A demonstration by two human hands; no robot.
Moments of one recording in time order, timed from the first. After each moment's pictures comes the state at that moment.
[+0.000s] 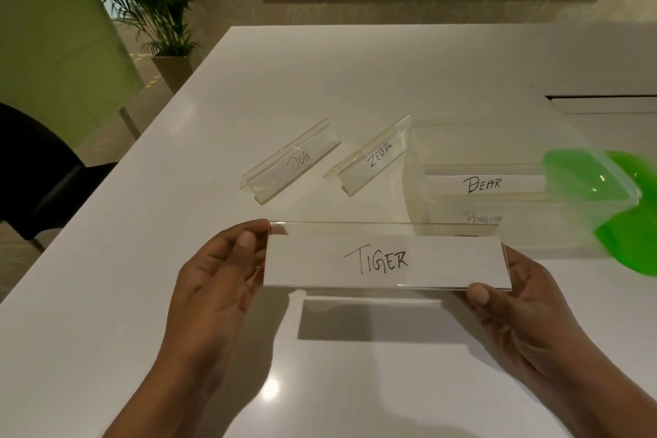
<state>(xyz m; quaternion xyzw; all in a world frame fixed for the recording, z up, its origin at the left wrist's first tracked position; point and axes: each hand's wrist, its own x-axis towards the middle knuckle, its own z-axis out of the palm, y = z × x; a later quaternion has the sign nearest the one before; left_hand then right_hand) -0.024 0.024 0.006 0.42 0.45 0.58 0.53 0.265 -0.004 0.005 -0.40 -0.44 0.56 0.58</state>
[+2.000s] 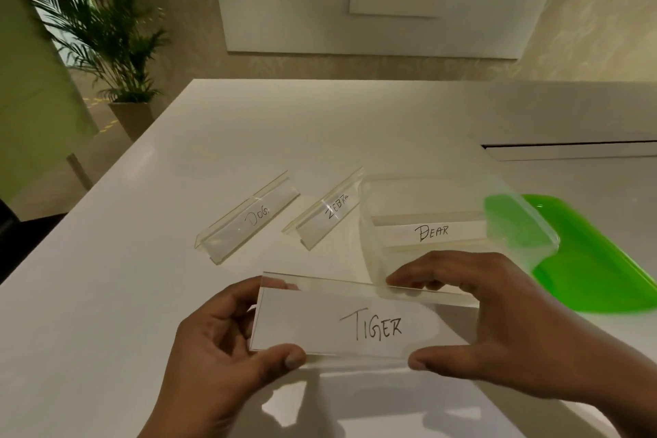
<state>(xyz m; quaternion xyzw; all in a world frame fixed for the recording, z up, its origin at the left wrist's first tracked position) 0.017 0.029 0.038 0.56 0.38 0.52 0.52 0.286 0.004 0.103 -0.51 -0.81 0.16 0.23</state>
